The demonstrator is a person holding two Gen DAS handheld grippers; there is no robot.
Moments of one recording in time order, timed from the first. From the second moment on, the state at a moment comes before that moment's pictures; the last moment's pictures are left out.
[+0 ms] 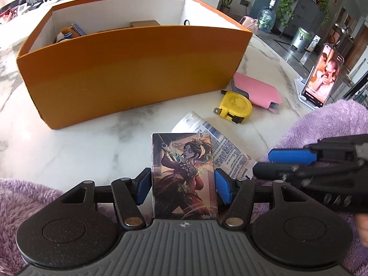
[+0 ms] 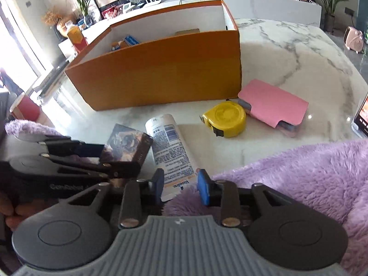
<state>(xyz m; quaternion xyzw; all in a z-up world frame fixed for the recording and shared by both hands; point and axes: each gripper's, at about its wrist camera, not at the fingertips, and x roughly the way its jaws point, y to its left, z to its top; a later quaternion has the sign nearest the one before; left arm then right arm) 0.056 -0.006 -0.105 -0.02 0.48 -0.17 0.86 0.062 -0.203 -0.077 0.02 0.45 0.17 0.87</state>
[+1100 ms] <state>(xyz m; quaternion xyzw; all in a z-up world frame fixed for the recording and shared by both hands) 0.061 0.017 -0.091 -0.04 0.47 -0.13 0.87 0.034 -0.152 -0.072 -0.27 0.32 0.17 0.89</state>
